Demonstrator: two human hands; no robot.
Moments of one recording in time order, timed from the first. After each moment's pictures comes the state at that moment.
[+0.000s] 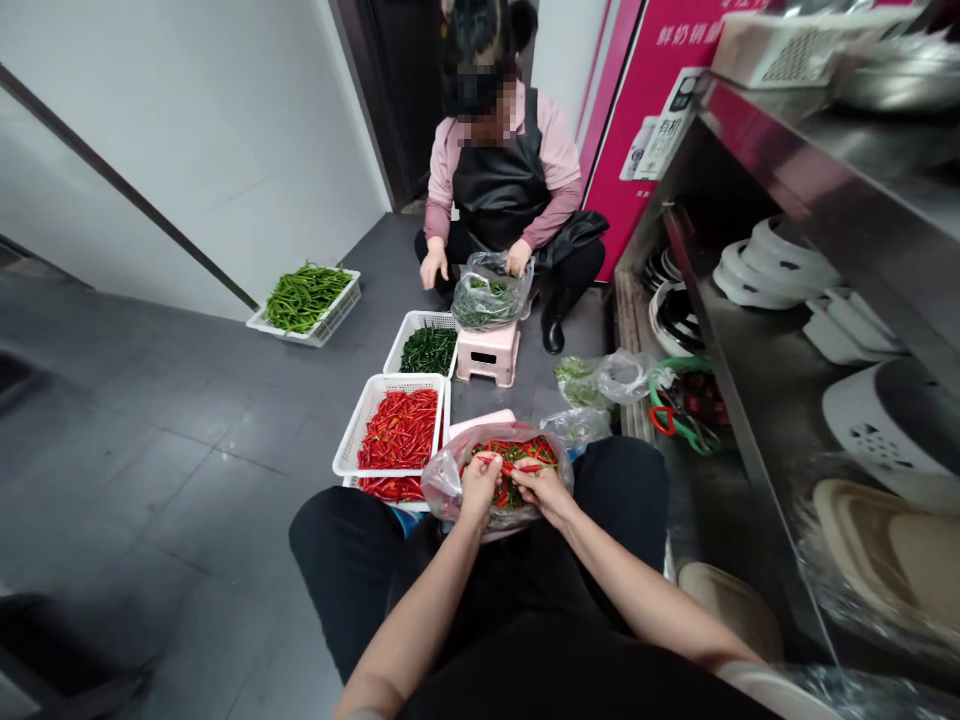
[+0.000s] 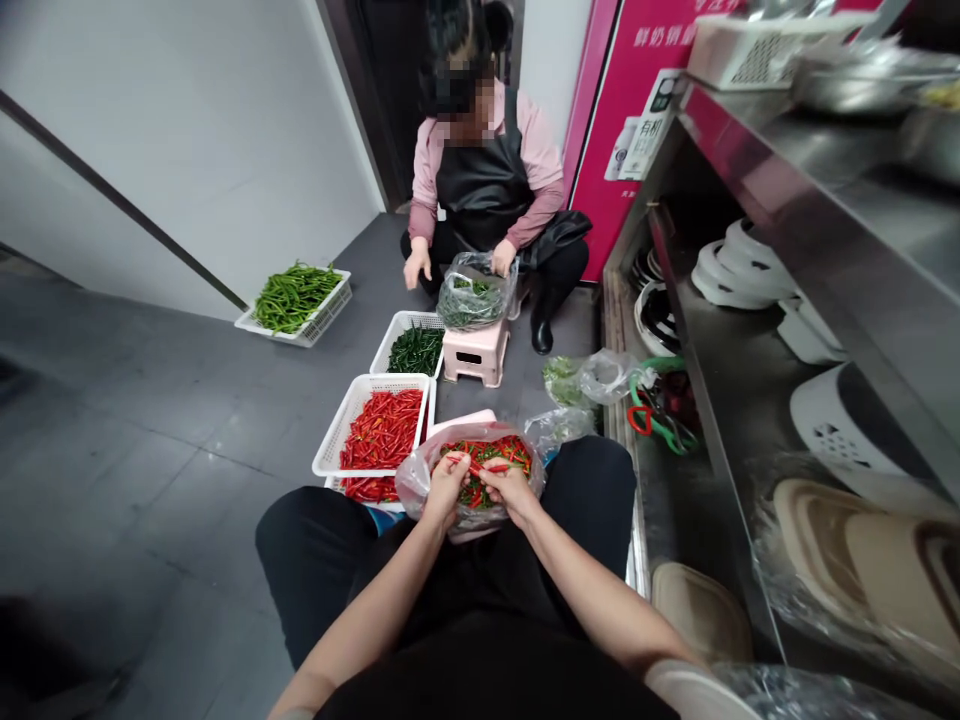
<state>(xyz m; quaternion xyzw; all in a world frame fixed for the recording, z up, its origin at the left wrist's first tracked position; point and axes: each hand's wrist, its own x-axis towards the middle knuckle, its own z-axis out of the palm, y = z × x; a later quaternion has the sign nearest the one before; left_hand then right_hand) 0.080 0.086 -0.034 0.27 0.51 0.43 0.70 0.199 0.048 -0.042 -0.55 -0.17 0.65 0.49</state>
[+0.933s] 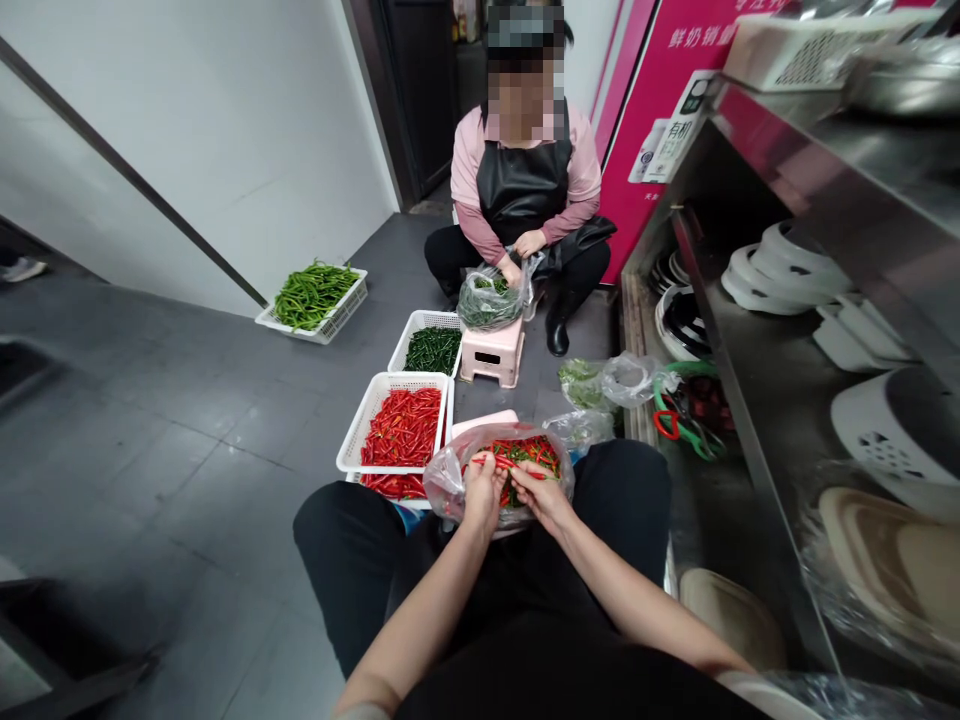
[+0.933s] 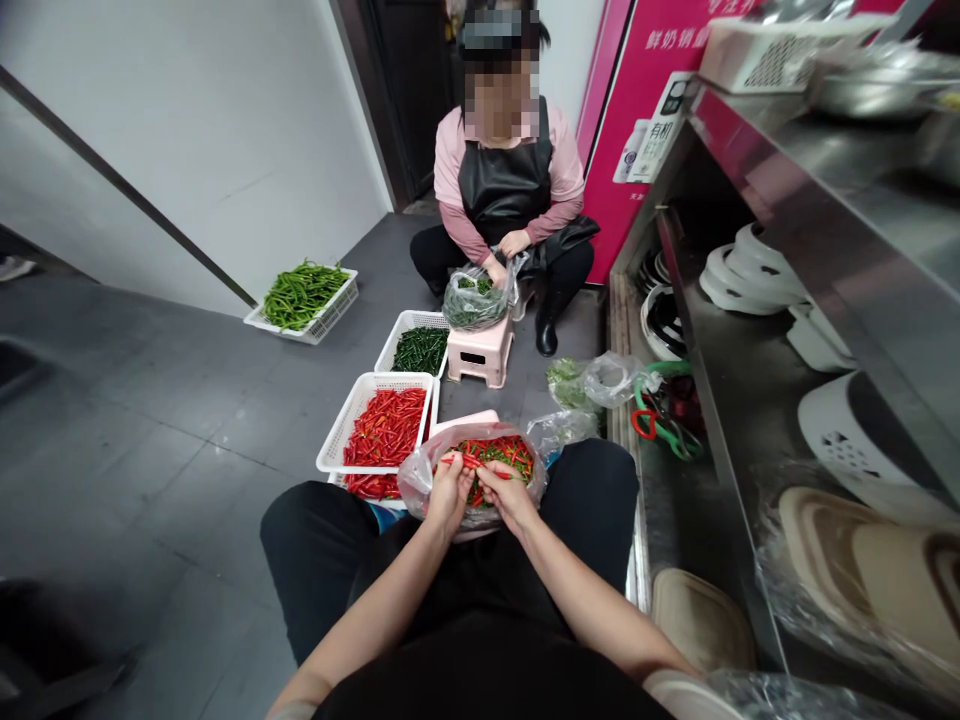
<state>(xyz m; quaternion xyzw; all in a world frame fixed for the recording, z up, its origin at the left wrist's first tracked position) 0.084 0.078 -0.018 0.14 0.44 0.50 0.73 0.188 0.040 -0.027 -0.51 -0.17 0.66 0.53</state>
